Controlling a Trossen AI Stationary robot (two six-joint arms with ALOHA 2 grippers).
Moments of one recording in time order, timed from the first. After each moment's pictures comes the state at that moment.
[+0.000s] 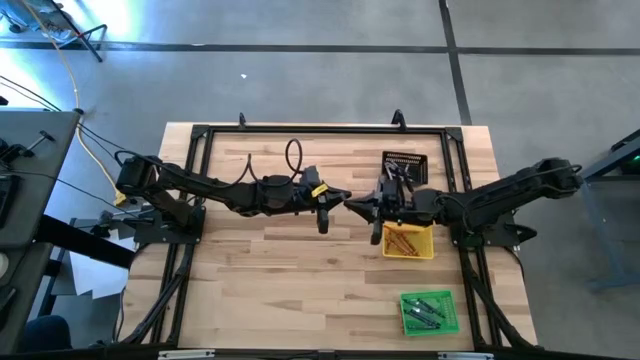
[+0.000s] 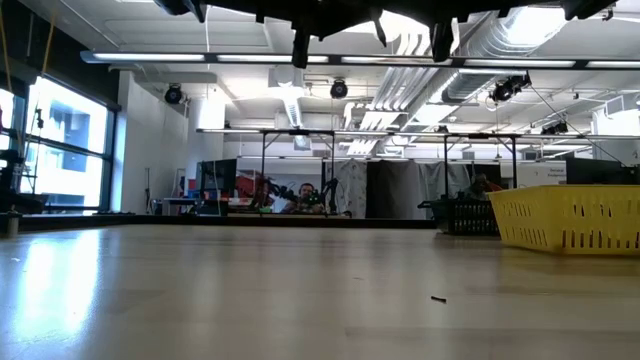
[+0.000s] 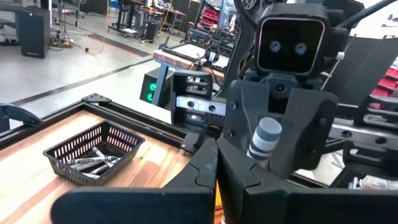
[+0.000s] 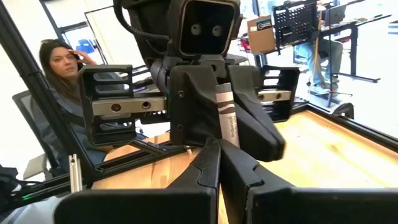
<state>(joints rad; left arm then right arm) -0.11 1.61 1.01 0.55 -0.24 -0.32 0.17 1.24 0.65 0.59 0.36 0.28</state>
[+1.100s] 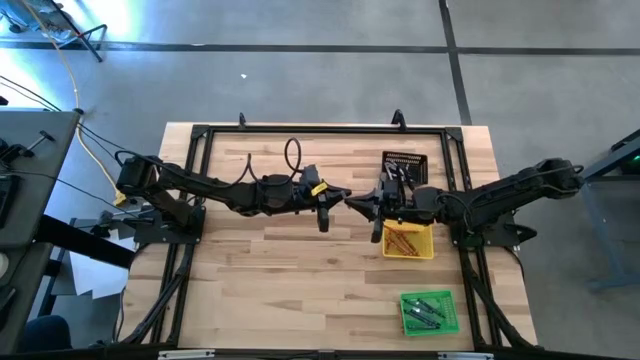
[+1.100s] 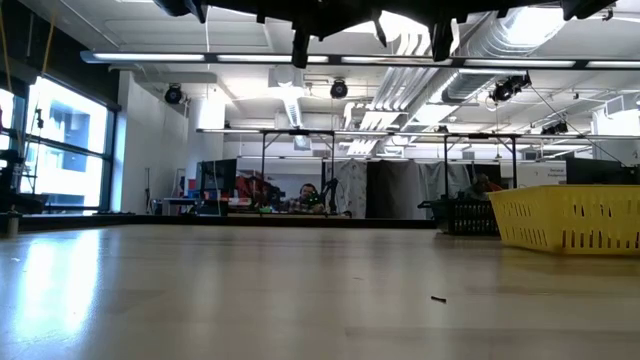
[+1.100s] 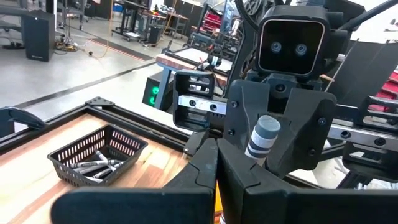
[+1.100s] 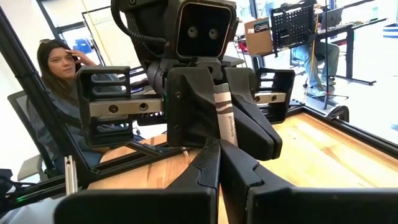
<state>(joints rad) -0.11 1.61 1.01 0.57 -0.25 -0.31 0.15 1.22 0.65 0.56 0.36 0.27</state>
